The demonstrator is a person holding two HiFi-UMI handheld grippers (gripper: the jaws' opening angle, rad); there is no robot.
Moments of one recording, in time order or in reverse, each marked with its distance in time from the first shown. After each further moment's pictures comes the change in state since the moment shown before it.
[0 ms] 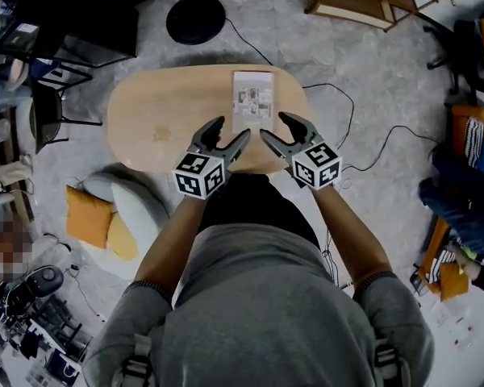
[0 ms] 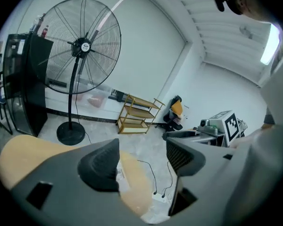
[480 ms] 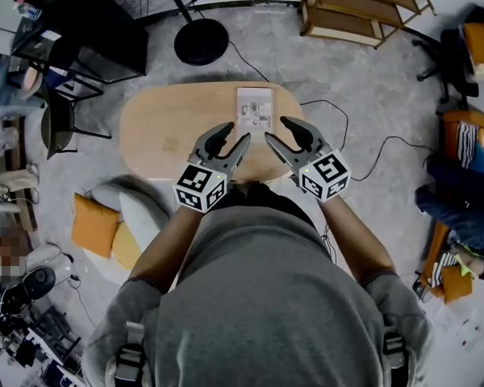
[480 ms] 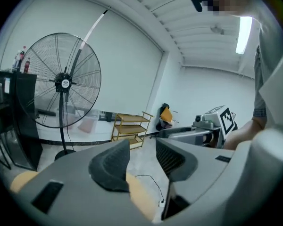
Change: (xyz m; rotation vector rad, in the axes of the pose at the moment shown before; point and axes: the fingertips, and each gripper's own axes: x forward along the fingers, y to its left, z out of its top) left arm -0.073 -0.075 0.091 0.209 -0.149 -0.091; right arm -0.067 0.069 0.097 -0.157 -0.170 0.001
